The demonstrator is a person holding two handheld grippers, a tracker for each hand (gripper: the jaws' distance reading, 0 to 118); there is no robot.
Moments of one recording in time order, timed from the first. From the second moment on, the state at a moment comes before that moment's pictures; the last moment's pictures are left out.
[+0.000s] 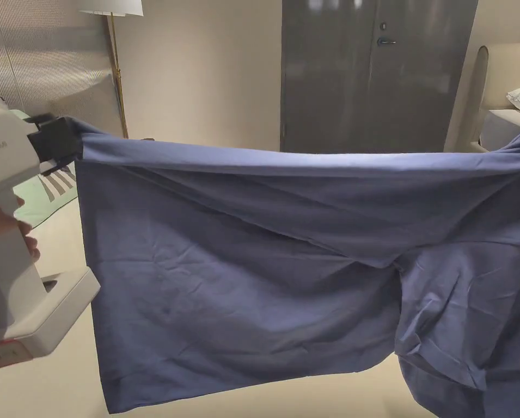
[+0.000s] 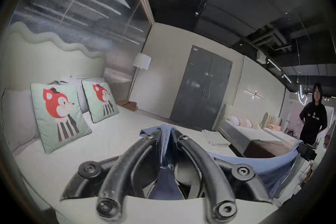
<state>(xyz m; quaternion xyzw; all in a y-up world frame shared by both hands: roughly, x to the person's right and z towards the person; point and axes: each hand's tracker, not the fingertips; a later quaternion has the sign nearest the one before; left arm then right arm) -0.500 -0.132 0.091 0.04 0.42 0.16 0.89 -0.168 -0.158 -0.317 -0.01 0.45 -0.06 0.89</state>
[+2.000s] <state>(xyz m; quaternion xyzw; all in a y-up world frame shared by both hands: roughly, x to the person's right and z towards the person) -0.452 -0.361 0.142 -0.25 0.45 0.32 0.80 -0.146 -0.356 -0.298 -0.35 0.41 0.10 0.83</state>
